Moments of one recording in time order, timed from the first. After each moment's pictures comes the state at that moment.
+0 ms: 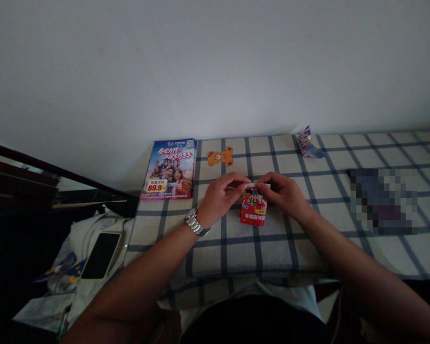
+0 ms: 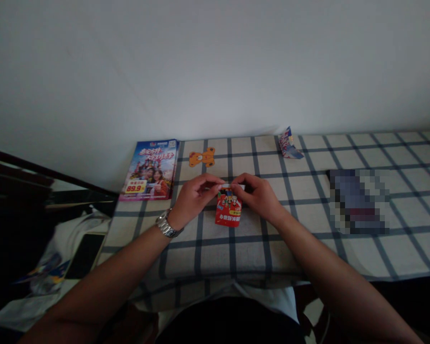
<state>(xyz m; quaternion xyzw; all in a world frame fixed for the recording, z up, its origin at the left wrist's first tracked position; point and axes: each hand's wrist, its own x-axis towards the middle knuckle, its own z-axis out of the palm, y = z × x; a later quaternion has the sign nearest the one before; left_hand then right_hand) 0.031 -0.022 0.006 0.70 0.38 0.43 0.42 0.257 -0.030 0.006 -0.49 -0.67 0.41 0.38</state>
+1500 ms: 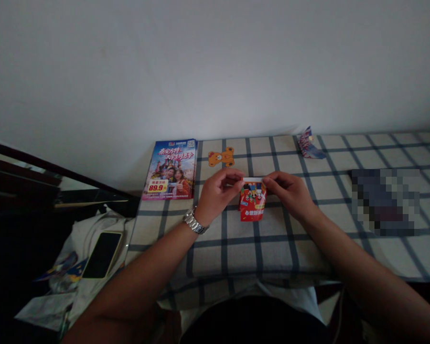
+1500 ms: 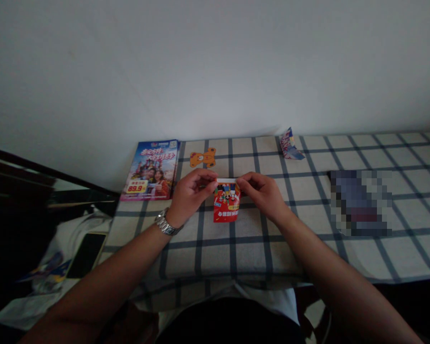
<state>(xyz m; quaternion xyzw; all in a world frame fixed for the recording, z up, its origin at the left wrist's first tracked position) 0.026 -0.018 0.005 0.67 0.39 0.48 0.40 0.260 -0.029 0.003 -0.47 -0.57 0.50 0.45</state>
